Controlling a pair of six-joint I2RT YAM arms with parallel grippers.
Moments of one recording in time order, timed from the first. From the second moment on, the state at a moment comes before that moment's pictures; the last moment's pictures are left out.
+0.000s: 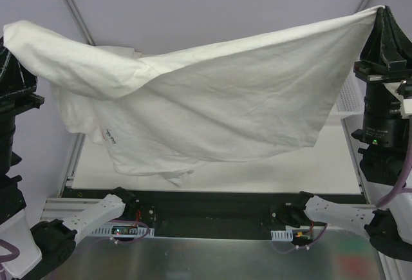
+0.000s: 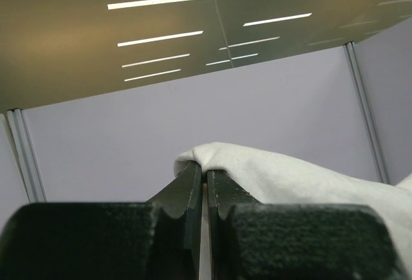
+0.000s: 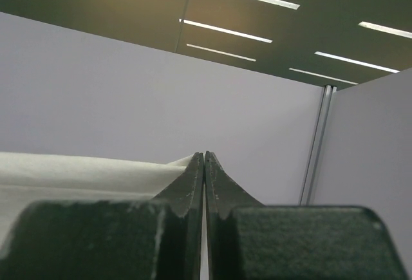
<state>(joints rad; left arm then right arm) -0.50 0.88 2.00 -0.27 0.08 0.31 0.87 0.92 1.64 0.25 0.39 -0.85</state>
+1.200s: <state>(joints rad) -0.39 1.12 1.72 0.00 -0.25 0.42 0.40 1.31 1.61 0.10 0.40 -0.44</state>
